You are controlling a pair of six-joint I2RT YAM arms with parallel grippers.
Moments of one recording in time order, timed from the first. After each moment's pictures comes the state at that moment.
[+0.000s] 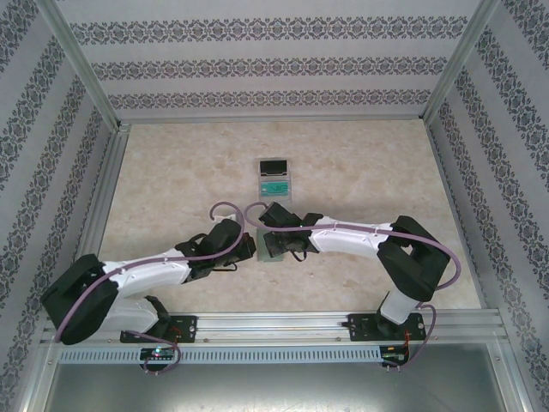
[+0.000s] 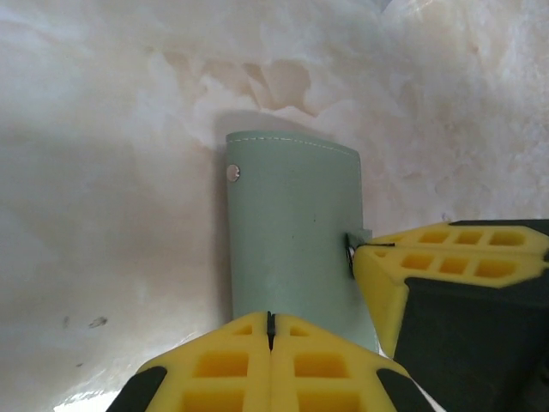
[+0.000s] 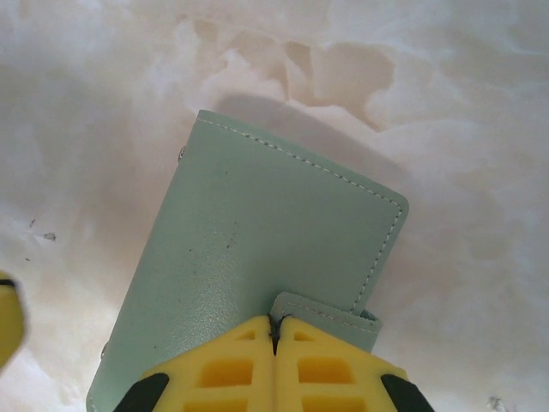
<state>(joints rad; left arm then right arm) -0.80 1.30 0.50 0.03 -0.03 -1.02 0.92 1.67 0.97 -0.40 0.08 0.51</state>
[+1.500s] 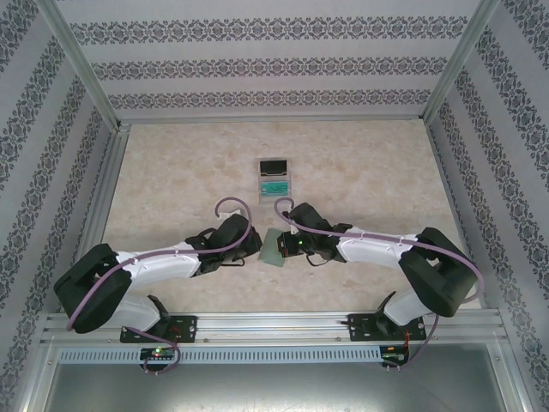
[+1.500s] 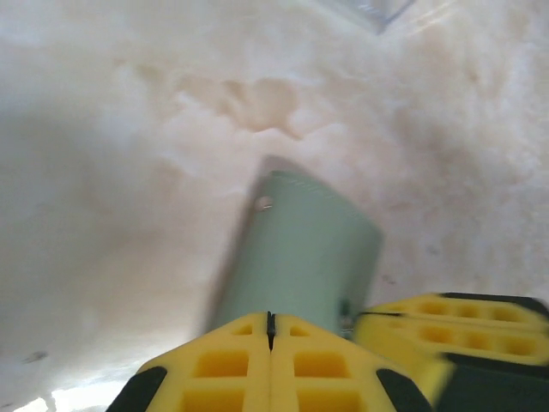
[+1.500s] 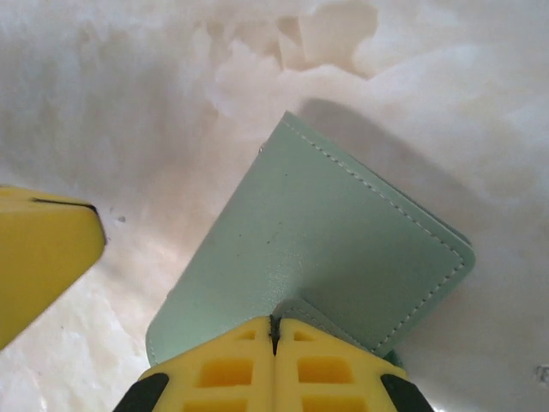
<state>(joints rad) -0.81 1.38 0.60 0.01 -0.05 -1.08 0.79 1.51 0.68 -0.09 -0.20 0.63</state>
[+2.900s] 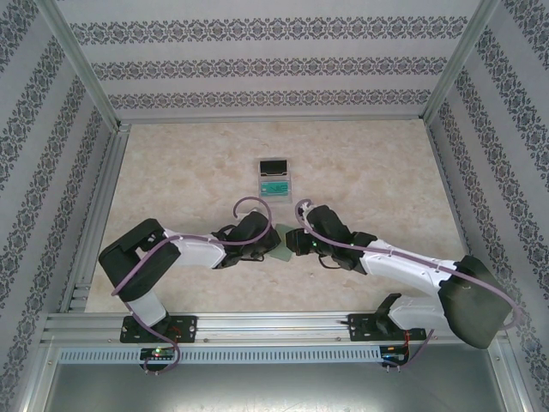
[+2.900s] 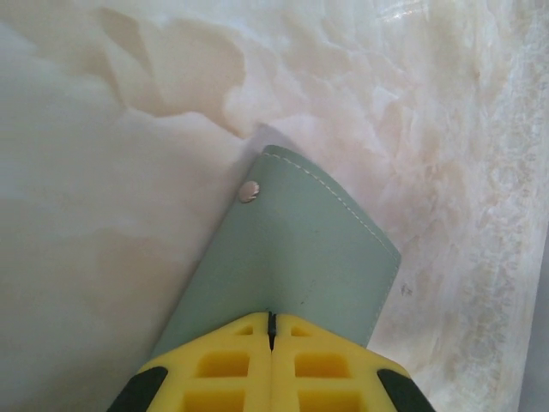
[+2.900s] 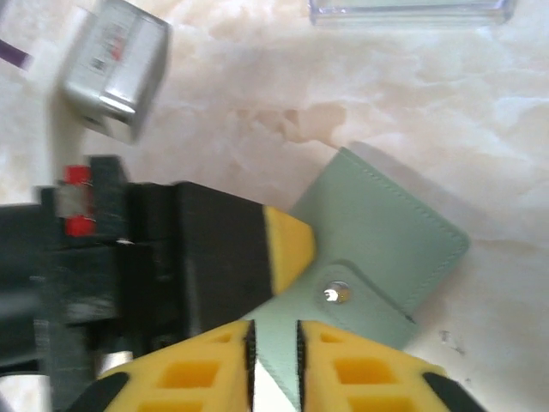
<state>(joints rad) -0.83 1.69 0.67 0.26 0.01 -1.24 0.77 1.24 0.57 -0.09 -0.11 0.58</state>
